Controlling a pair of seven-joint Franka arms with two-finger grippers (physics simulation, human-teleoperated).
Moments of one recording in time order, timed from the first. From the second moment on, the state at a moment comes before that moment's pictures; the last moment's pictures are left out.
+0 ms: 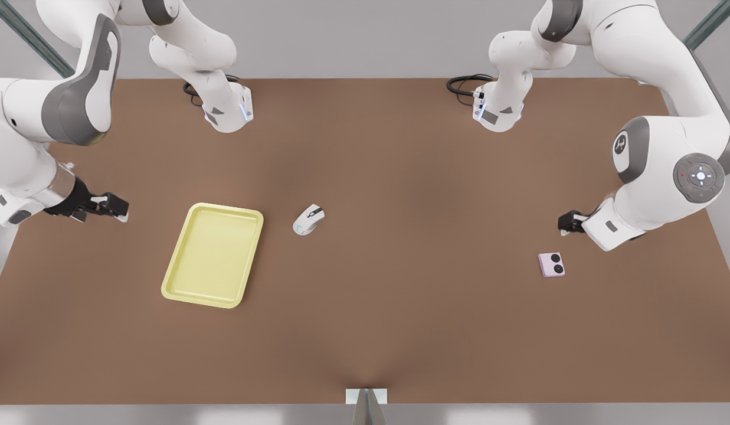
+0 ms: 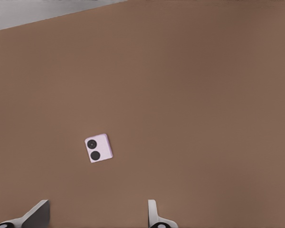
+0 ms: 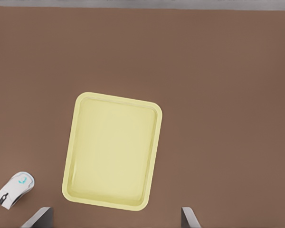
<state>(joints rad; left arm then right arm) -0.04 0.35 -0.04 -1.24 0.07 1.50 0.12 0.01 0.21 -0.05 -1.32 -0.01 1.52 -0.05</state>
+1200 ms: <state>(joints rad) 0.03 0.56 0.12 -1.98 -0.02 2.49 0.20 0.01 0.21 -0.10 -1.30 0.00 1.52 -0.07</state>
